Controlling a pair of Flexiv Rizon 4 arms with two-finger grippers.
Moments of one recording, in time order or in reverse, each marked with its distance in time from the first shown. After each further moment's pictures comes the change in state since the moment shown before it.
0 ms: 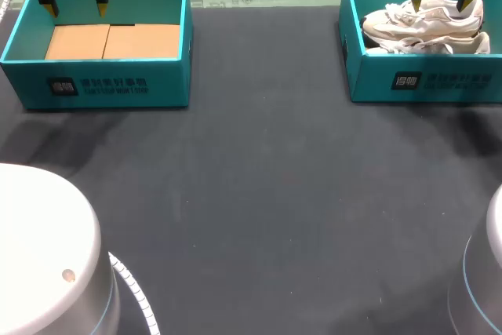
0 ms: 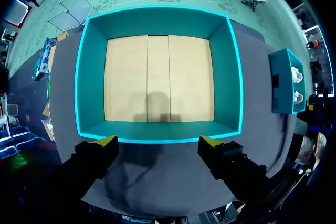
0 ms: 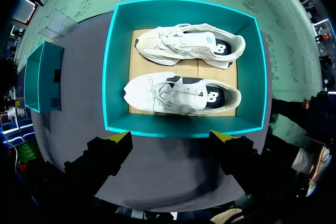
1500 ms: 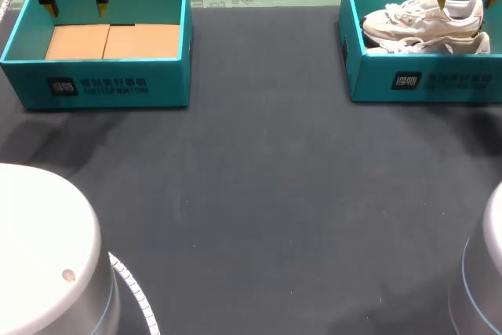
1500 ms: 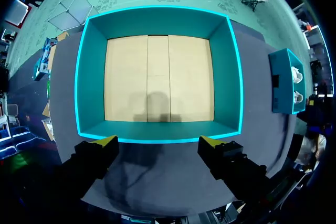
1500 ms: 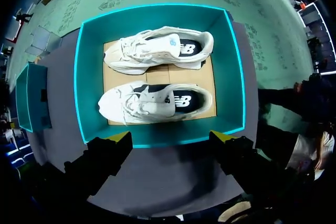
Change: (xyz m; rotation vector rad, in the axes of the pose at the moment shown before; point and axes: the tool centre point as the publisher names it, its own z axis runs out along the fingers) left arm 0.000 0.000 0.000 0.000 0.000 0.000; right arm -0.061 0.011 0.005 -0.024 -0.078 0.129
